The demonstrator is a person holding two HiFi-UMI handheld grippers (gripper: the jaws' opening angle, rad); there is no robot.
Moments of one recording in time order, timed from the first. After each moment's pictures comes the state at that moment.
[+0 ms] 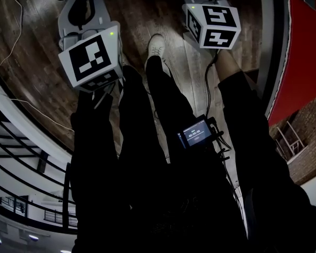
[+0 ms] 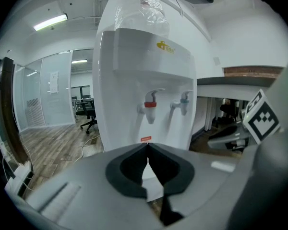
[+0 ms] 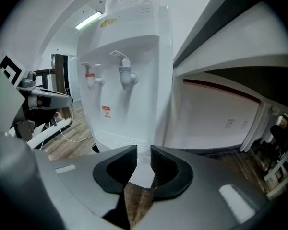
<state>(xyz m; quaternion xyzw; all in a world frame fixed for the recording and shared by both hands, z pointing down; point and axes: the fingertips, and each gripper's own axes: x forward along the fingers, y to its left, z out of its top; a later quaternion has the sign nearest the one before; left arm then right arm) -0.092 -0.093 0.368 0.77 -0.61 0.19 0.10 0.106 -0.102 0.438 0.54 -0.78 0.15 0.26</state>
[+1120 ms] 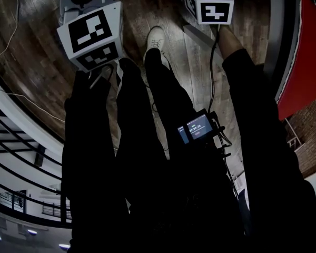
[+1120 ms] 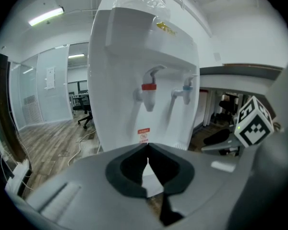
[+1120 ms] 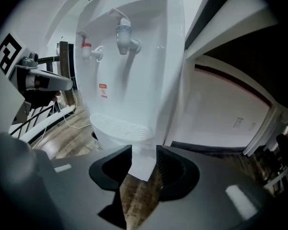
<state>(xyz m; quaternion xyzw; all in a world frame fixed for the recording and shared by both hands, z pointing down) -0.087 -0.106 0.394 0.77 -0.59 0.22 0.12 0.102 -0.118 0.487 0.50 -0.79 0.15 0.33</state>
